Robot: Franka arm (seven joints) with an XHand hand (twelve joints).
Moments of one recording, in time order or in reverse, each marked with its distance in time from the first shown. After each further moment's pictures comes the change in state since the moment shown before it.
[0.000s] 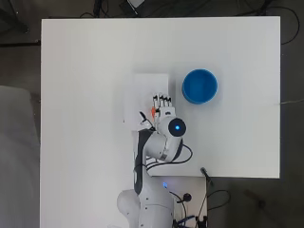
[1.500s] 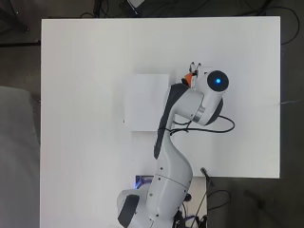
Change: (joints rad) arm -0.015 0.388 -0.135 0.823 -0.116 -0.462 -0.050
